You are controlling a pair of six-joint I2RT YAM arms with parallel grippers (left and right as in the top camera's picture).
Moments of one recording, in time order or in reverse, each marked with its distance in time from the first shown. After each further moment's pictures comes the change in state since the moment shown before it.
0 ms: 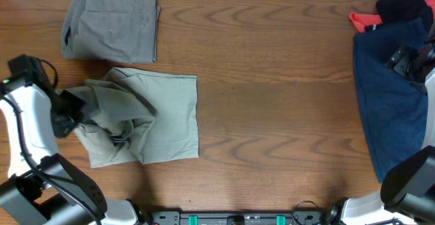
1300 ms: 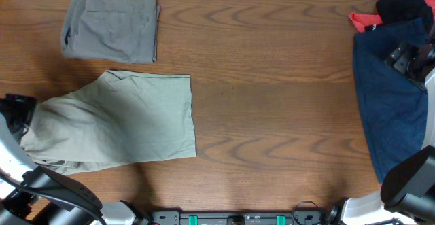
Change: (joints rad) left arm 0.262 -0.012 0.119 0.051 0.018 -0.113; right arm 0.000 0.000 0.000 0.039 -0.069 0.000
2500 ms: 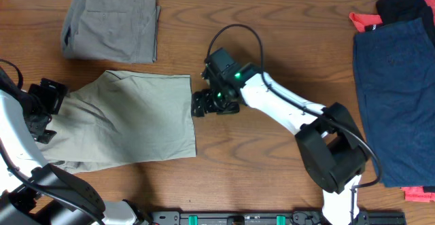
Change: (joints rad) left arm -0.124 -0.002 0.000 -0.094 0.195 0.053; right arm 1.096 0.344 -0.036 0.213 -0.604 0.193
